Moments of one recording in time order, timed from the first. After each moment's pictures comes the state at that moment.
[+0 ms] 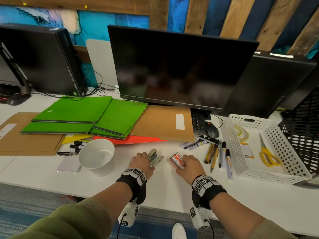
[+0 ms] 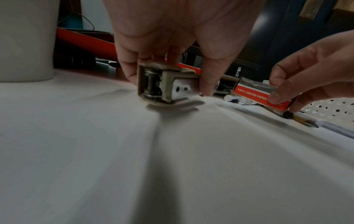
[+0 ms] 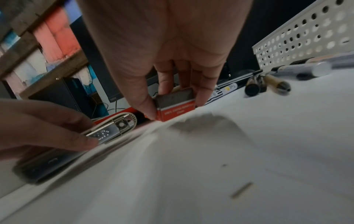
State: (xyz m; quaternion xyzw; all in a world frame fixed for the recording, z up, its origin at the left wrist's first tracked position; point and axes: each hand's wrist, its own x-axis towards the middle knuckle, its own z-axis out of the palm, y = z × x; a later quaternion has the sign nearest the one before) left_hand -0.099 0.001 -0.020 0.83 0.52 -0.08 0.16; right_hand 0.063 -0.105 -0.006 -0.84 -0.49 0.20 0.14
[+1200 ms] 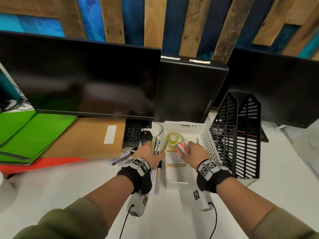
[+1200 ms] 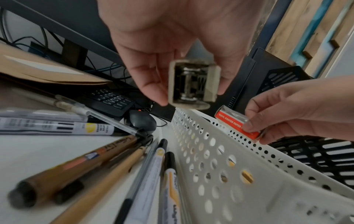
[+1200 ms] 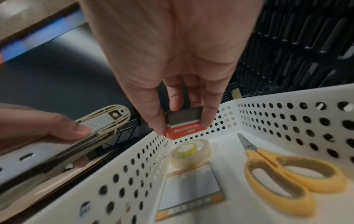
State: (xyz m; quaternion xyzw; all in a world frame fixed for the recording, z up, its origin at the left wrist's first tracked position) left_hand 0.183 -0.085 0.056 0.84 0.44 0.02 0.31; right_hand 0.338 -0.197 0.062 -0.89 -0.42 0.14 0.12
